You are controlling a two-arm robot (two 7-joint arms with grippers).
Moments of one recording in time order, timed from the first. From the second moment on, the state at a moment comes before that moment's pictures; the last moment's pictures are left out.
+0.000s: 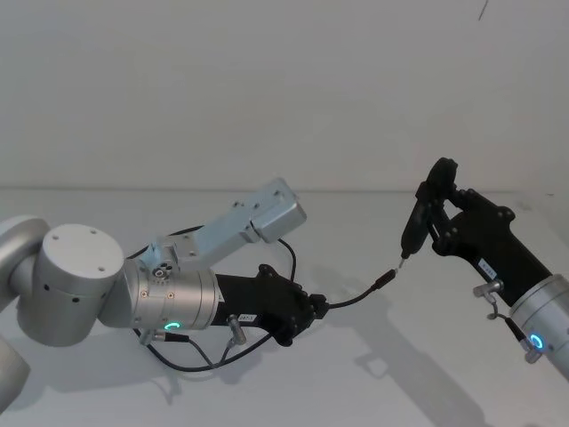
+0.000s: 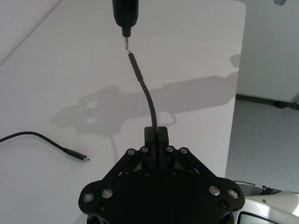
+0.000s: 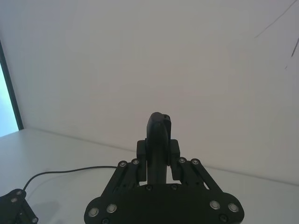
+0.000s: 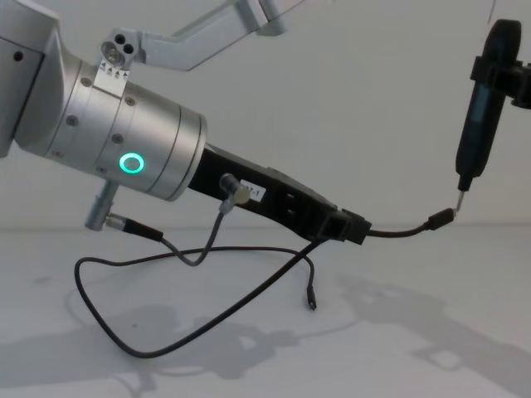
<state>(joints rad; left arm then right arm) -0.67 0.46 0.73 -1.59 -0.38 0.53 -0.69 0.15 0.37 -0.18 -1.74 0.46 0.05 0.27</state>
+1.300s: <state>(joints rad) -0.67 0.46 0.73 -1.59 -0.38 0.53 -0.69 0.15 0.41 -0.19 -1.76 0.50 0.07 0.29</state>
